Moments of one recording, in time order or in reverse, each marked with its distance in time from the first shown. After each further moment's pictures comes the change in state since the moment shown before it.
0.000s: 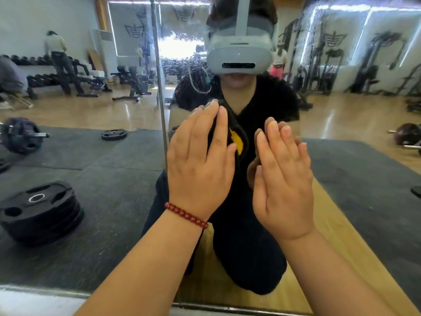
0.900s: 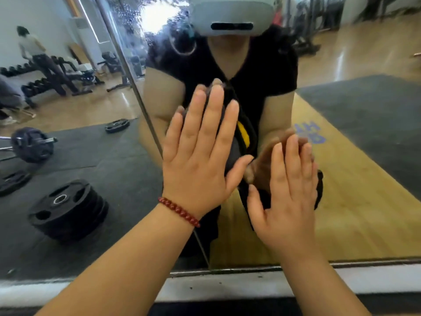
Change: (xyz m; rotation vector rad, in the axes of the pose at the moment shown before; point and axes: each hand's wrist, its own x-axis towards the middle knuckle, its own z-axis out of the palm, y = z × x) left_hand -0.063 -0.020 0.003 0.103 -0.295 0.320; right_hand -0.111 -0.046 0.019 0.005 -0.117 0.398
